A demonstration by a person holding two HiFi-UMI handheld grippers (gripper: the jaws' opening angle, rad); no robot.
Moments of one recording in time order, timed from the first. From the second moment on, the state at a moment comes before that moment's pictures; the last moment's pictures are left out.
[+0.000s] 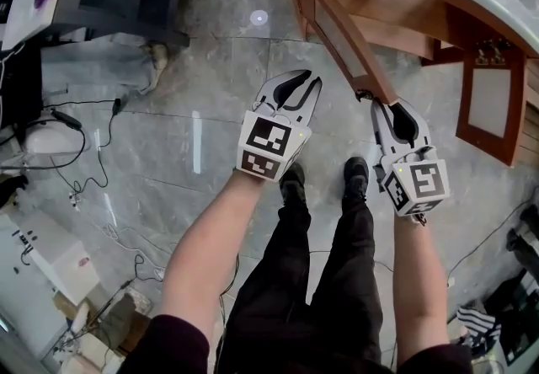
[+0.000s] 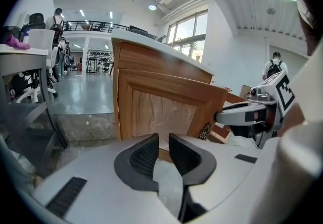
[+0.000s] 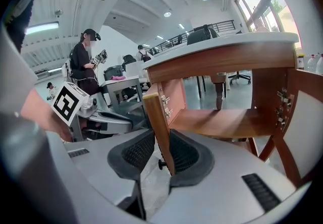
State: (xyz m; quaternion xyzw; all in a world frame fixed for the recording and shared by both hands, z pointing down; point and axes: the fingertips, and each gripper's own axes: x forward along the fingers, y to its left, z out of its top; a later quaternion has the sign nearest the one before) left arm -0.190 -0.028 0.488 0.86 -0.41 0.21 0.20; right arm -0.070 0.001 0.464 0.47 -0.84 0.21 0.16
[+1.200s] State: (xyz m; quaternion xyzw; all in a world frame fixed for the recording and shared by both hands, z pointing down) left arm -0.285 0.010 0.471 0.83 -0.48 0.18 0.22; right arm -0.198 0.056 0.465 0.39 -0.86 0.31 0.12
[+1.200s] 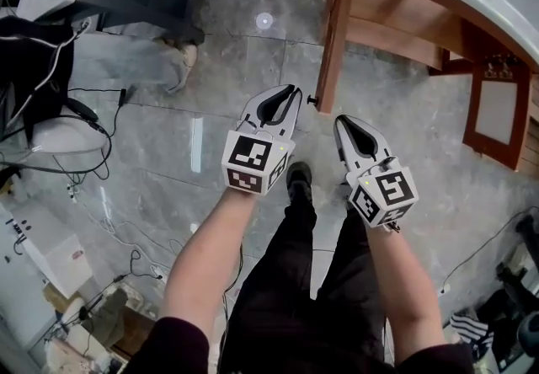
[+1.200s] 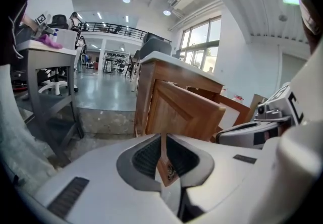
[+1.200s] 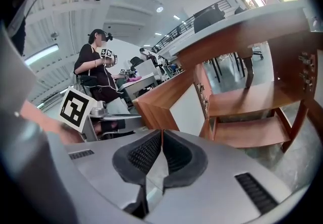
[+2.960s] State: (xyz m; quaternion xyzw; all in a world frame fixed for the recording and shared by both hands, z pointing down) left arm -0.131 0.033 0.167 0.78 -0.55 0.17 0.24; right arm 0.060 0.050 0.182 0.38 -0.89 0.24 0.13
